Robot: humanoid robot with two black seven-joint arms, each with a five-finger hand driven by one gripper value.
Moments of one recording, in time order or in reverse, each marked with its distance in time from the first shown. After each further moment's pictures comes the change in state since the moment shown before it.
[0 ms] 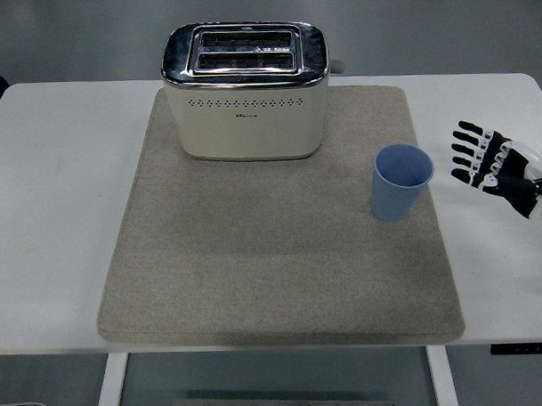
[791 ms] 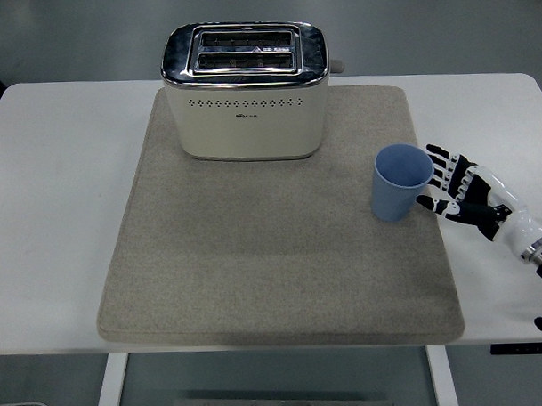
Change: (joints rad) left arm -0.001 0.000 0.000 0.000 0.000 0.000 0.000; right arm -0.075 0.101 0.006 0.032 -0.089 -0.127 0.048
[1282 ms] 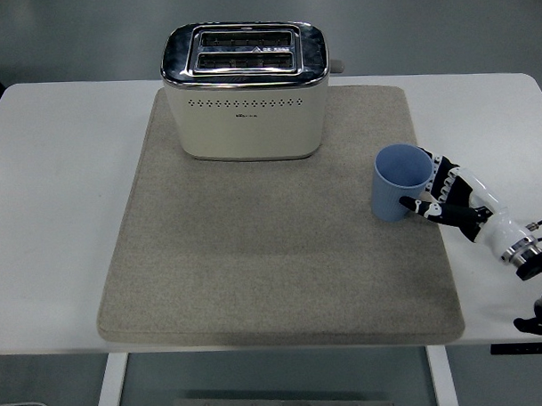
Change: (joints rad) left arm -0.001 0.000 0.000 -0.001 0.000 0.000 0.000; right arm 0.004 0.056 0.002 -0.001 -0.012 -0.031 0.000
